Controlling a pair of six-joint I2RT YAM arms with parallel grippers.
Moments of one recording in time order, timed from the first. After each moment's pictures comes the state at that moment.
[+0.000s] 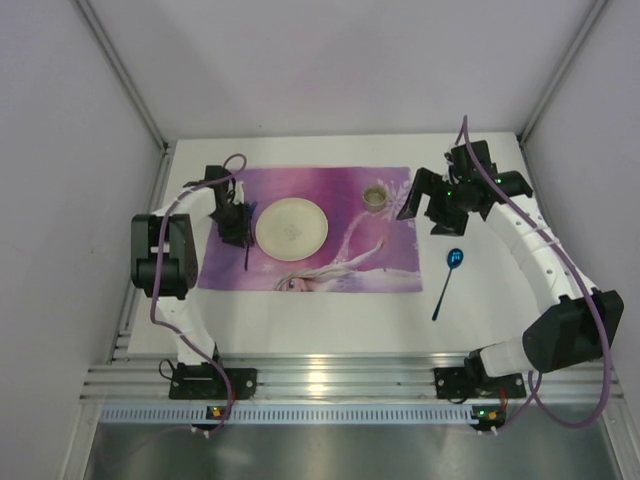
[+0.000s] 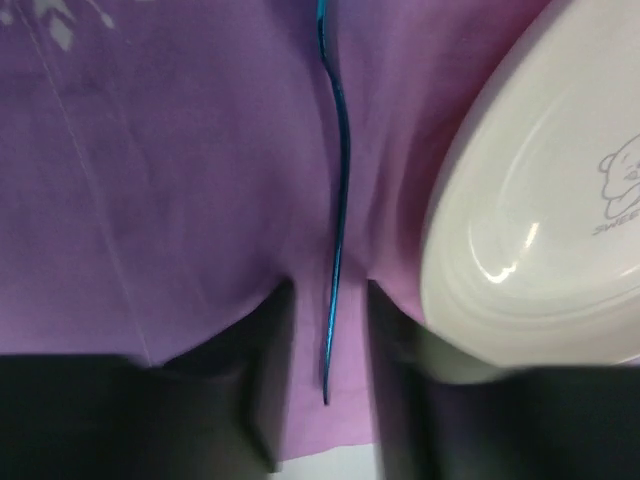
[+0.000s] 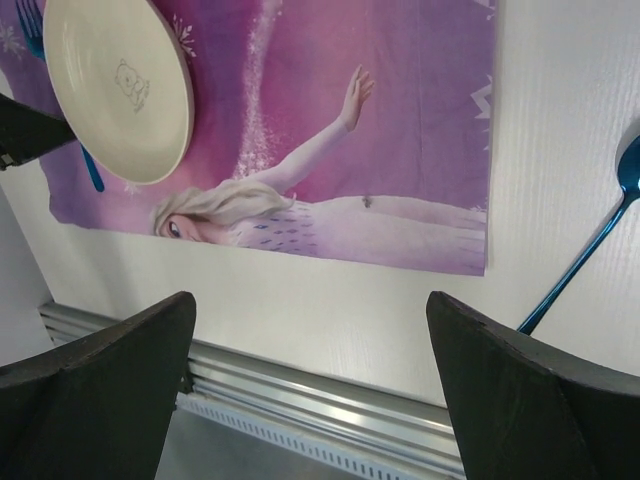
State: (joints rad) left arm -0.01 1.94 1.34 -0.70 0.22 -0.10; right arm 0.25 1.41 1.38 -0.95 -0.24 0.56
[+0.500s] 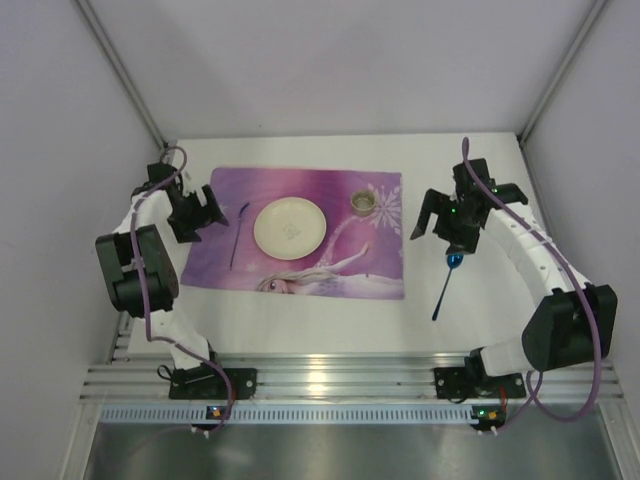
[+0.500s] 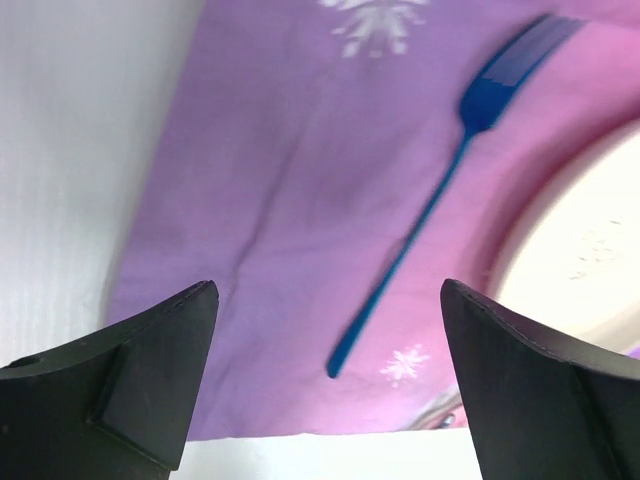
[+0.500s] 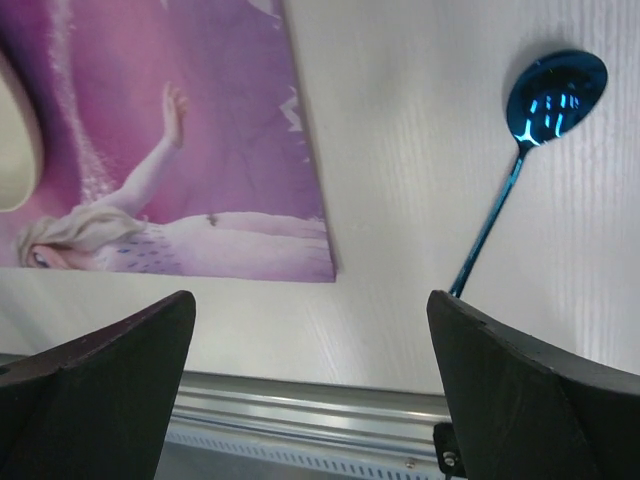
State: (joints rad) left arm 0.26 1.85 1.33 -0.66 0.29 -0.21; right arm 0.20 1.41 1.26 -0.95 -0.15 0.53
